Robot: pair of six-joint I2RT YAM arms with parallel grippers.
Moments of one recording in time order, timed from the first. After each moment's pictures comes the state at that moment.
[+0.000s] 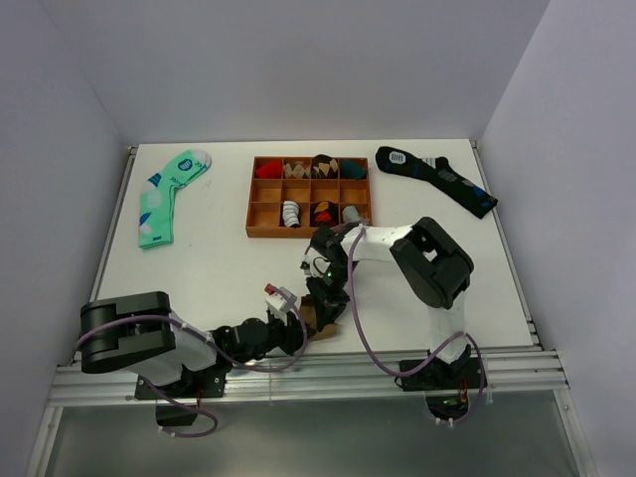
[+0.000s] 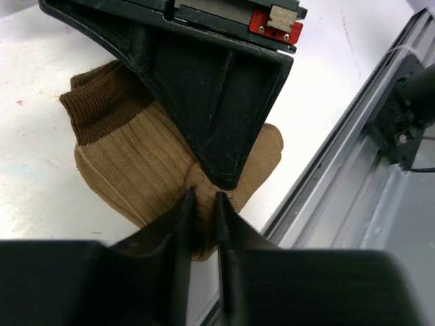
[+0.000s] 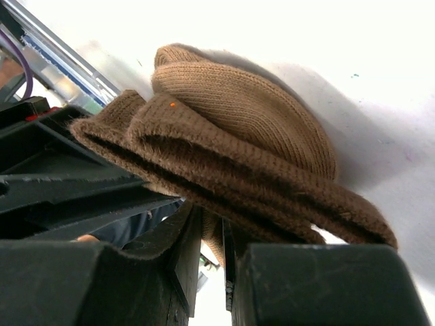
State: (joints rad) left arm -1.30 1.47 0.10 1.05 -0.27 -0.60; right arm 0.74 1.96 1.14 -0.82 -0.73 0.29
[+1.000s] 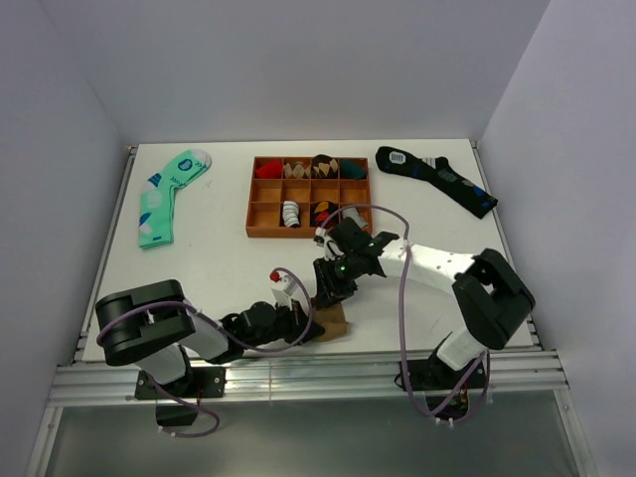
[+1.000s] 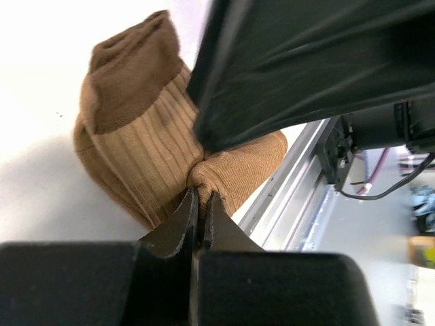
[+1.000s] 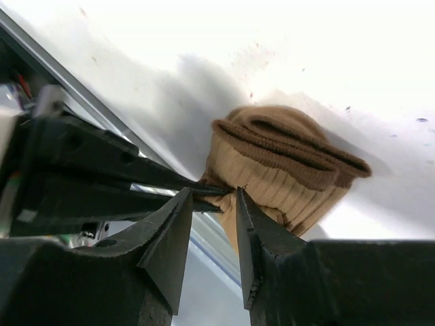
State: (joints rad) left arm -1.17 1.58 0.19 1.03 -0.03 -0.89; right arm 0.73 1.58 0.92 -0.50 -0.51 0.46
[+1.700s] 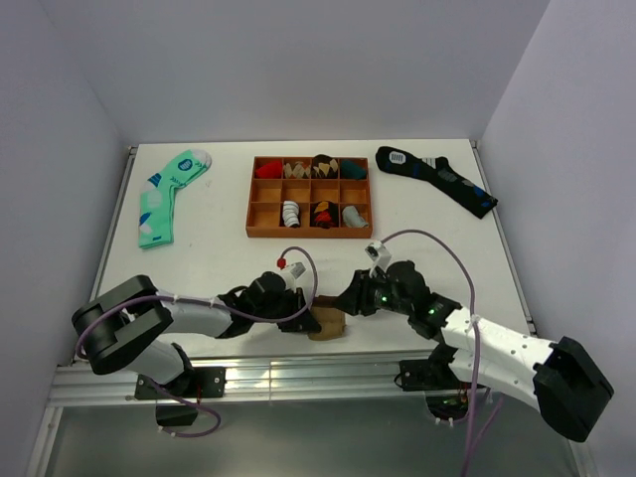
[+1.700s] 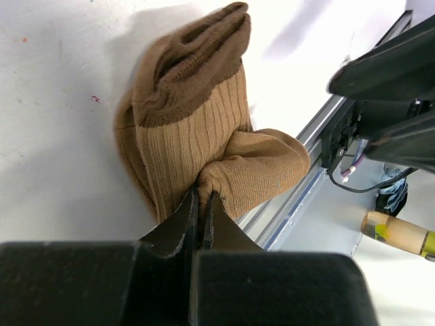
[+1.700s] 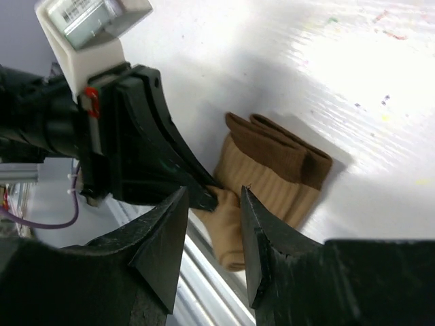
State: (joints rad) left arm -0.98 1.48 0.38 0.46 0.28 -0.96; right arm 0.72 0.90 0.29 0.12 -0.30 0.72
